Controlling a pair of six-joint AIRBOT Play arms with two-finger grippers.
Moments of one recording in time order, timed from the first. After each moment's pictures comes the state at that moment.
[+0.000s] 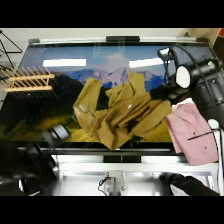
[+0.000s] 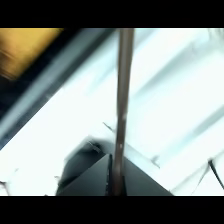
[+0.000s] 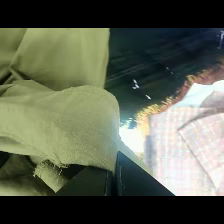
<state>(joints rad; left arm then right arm) -1.08 -0.70 1.06 1.54 -1.81 -1.76 0.36 -1.21 1.45 -1.78 1.45 1.63</state>
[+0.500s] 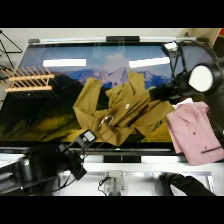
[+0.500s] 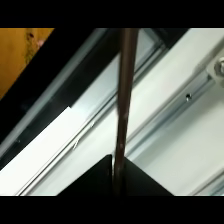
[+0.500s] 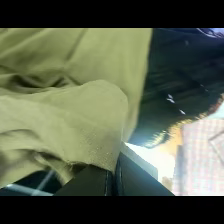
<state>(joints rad) -1.21 -0.84 0.87 1.65 -1.41 -1.94 0.35 -1.11 1.45 -1.63 1.43 1.60</state>
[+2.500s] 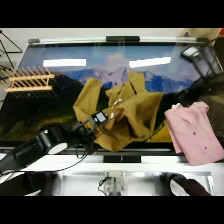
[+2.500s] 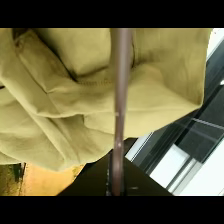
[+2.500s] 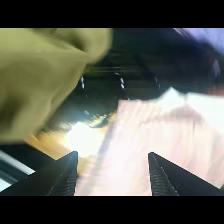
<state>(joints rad) -0.94 -0.99 0.88 1.56 -1.02 -1.46 -0.01 -1.12 1.45 -1.45 1.52 0.77</state>
